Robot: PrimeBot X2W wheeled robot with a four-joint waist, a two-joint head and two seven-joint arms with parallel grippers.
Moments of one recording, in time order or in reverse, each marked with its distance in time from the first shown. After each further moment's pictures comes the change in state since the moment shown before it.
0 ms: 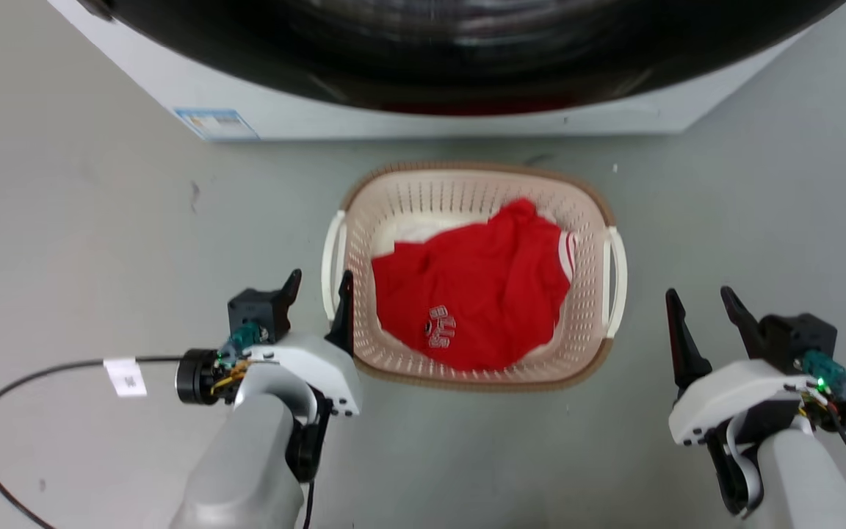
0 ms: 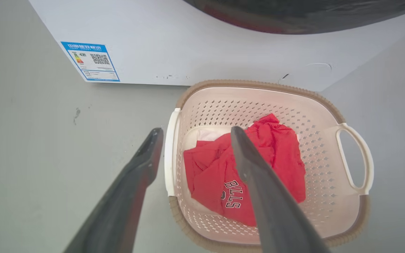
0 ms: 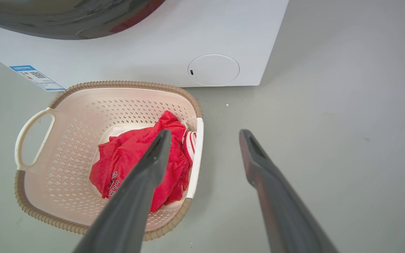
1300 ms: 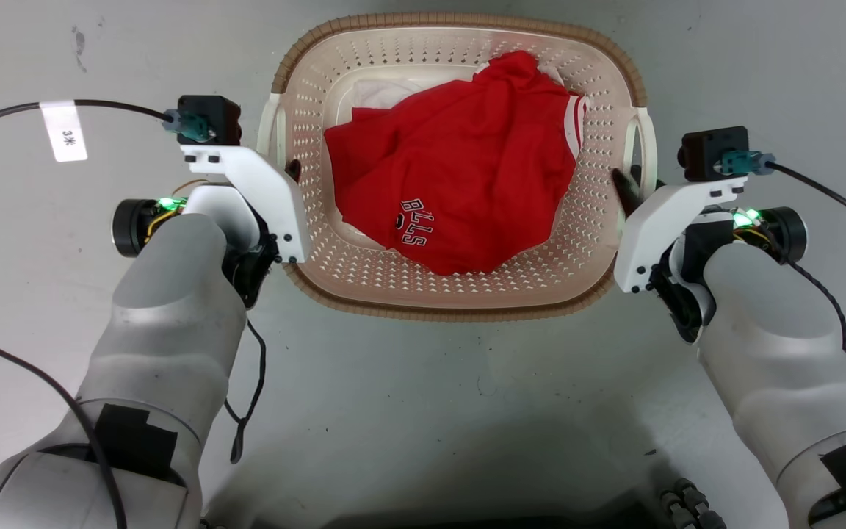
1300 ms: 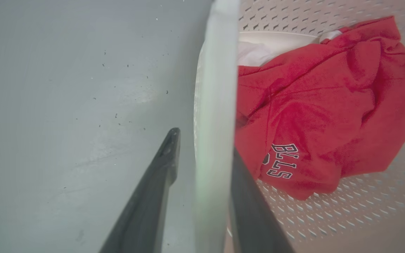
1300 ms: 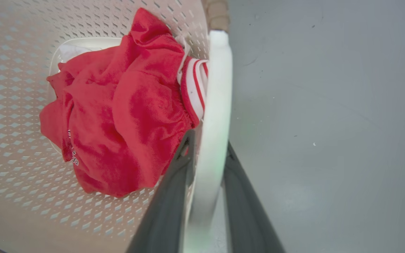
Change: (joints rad) left arm -0.581 0.067 -0.054 0.534 -0.127 -0.128 0.329; right arm -0.681 -0.036 0.421 0.737 0.331 0.000 0.046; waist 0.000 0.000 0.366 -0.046
